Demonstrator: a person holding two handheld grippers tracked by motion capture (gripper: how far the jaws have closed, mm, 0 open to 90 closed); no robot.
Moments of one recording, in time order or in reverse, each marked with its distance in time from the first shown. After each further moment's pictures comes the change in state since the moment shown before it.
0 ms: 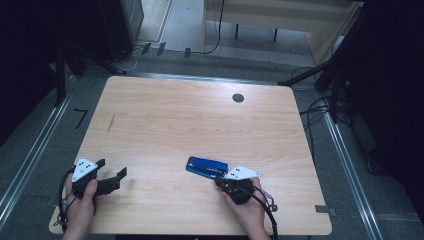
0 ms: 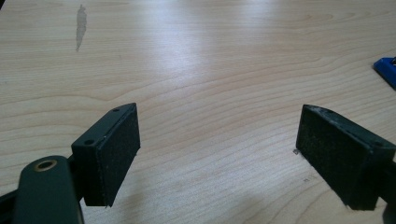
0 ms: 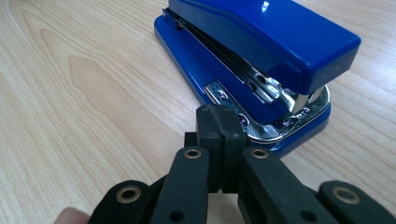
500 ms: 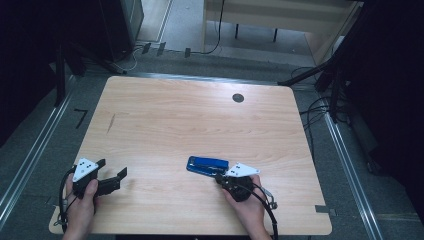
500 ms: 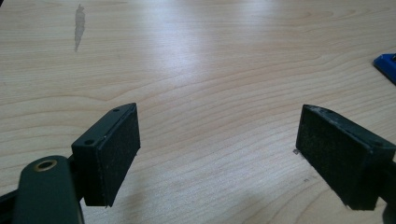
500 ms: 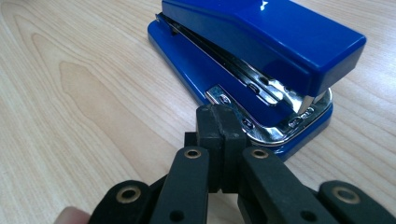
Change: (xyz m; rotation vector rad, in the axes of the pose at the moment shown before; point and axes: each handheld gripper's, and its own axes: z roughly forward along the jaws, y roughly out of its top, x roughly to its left) left arm -0.001 0.000 0.001 0.005 0.000 0.007; right arm -0.006 0.004 0.003 0.000 -0.008 0.003
